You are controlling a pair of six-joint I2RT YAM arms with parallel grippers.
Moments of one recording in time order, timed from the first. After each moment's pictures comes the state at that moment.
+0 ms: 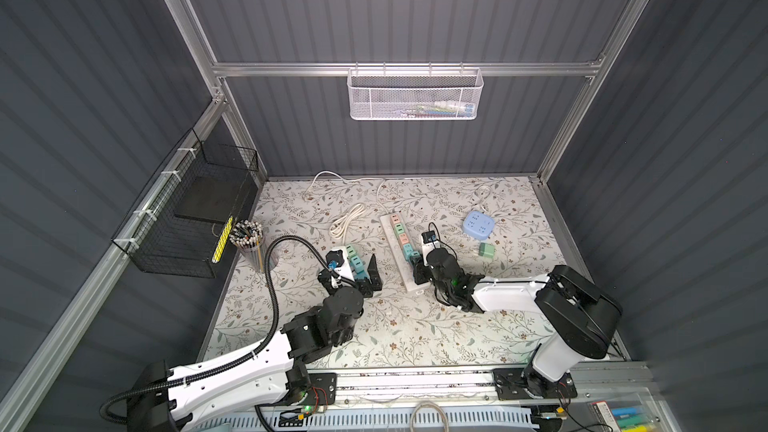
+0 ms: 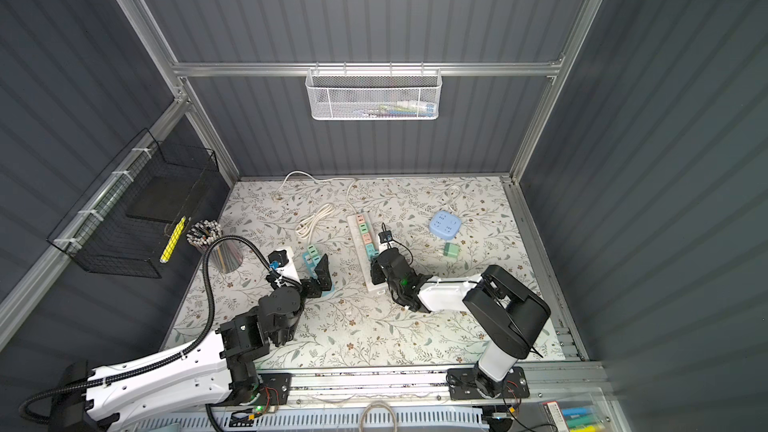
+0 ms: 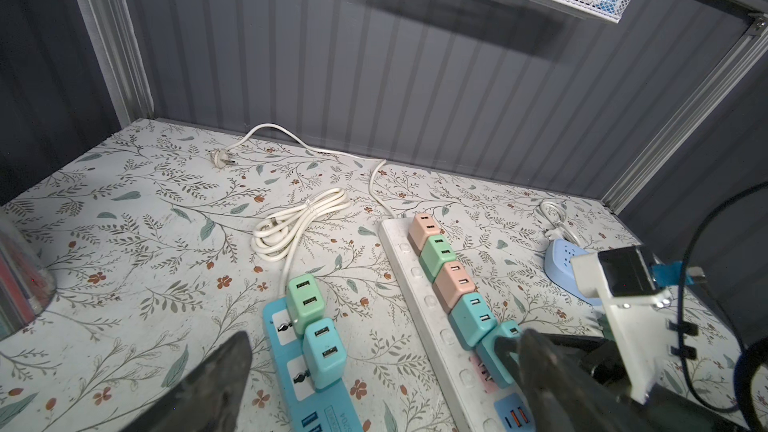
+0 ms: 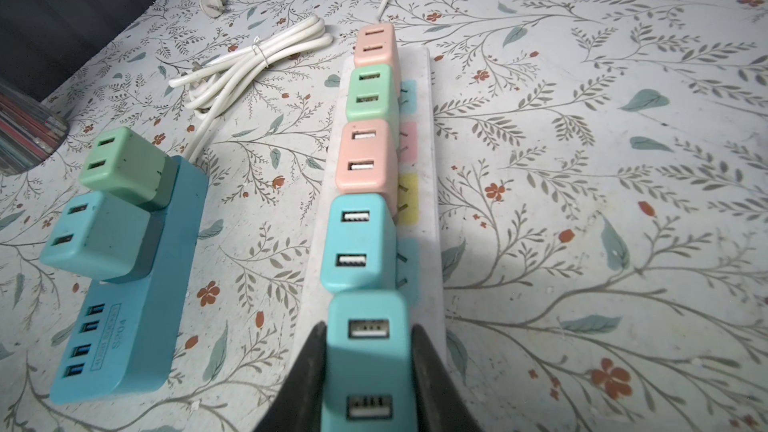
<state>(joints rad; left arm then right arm) -1.11 0.81 0.48 0.06 -0.95 -0.47 0.83 1.65 0.69 0.43 0.27 0.38</state>
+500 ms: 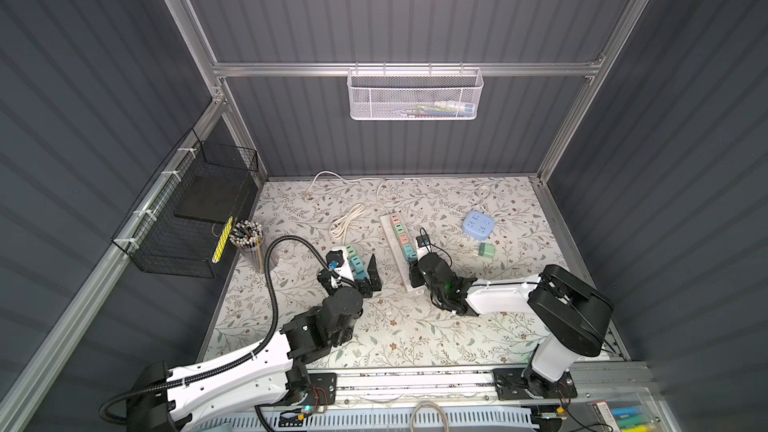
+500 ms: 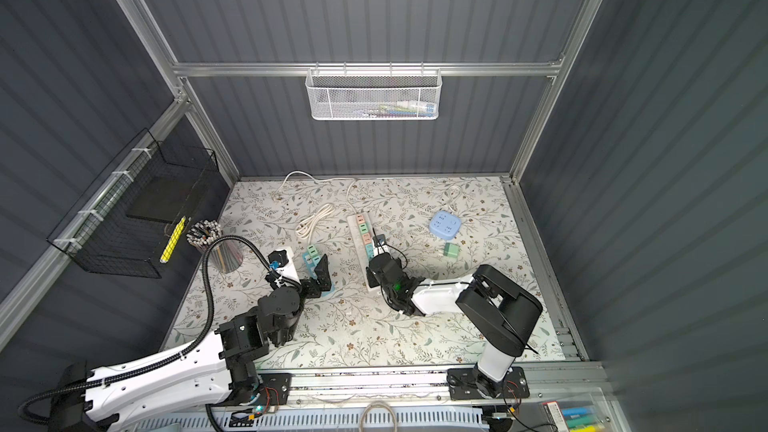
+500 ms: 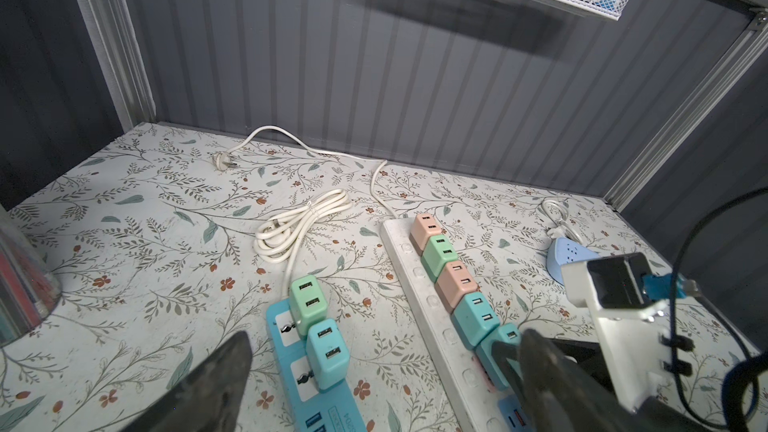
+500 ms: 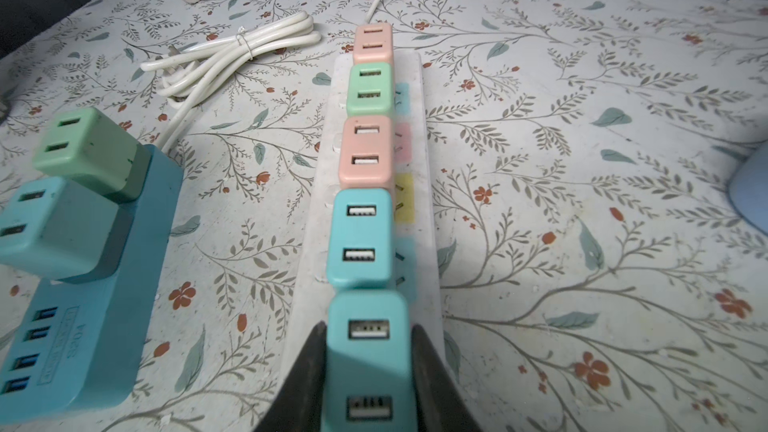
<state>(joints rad) -1.11 0.80 0.48 0.05 -0.95 -0.46 0.91 1.70 0.72 0.42 0.43 0.33</state>
